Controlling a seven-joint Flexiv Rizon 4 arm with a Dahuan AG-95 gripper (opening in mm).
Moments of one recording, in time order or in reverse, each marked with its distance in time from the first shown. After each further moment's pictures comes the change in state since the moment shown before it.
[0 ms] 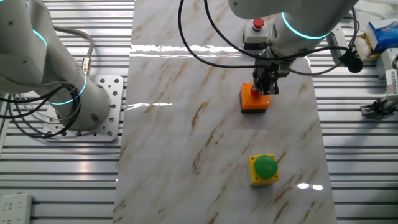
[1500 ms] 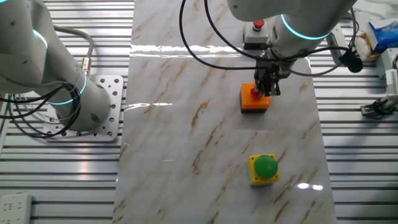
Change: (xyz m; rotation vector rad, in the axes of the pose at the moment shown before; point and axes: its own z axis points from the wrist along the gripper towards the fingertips) arm -0.006 -0.002 0.004 0.013 -0.015 -0.005
